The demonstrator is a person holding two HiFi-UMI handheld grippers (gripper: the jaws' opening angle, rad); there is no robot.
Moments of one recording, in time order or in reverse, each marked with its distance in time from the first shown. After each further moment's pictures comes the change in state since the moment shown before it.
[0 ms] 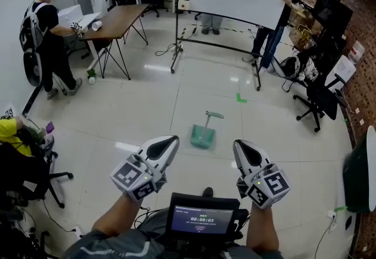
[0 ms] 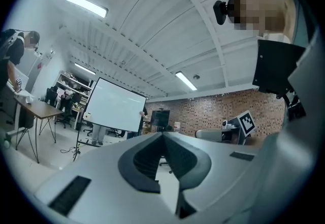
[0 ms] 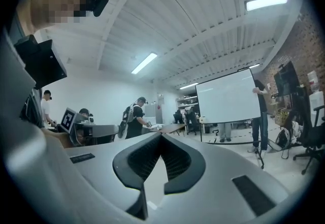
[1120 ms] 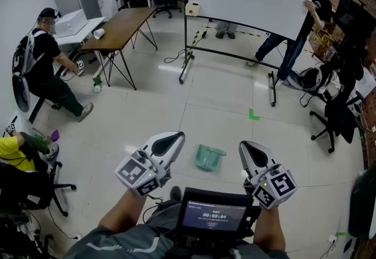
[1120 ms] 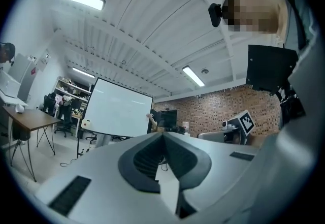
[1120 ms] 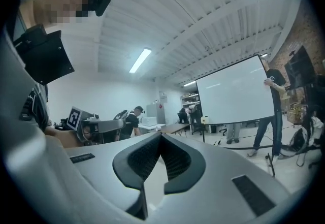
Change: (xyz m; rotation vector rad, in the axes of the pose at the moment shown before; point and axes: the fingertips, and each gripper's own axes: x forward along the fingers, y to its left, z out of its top) left arm 0.343 0.247 0.027 0.054 0.016 0.041; right arm 0.278 -0.320 0.034 0.024 0.021 0.099
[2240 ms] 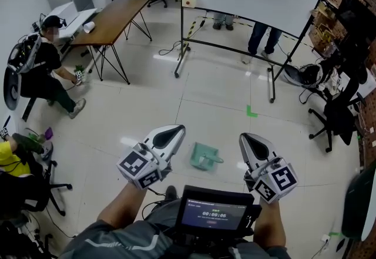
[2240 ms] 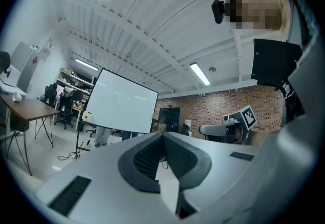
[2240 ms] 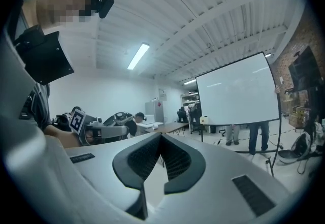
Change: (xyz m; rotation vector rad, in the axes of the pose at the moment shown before) left arm 0.119 0.142 -0.017 -0.056 0.018 0.002; right arm 0.140 -0.110 0.013 -0.033 0.027 0.003
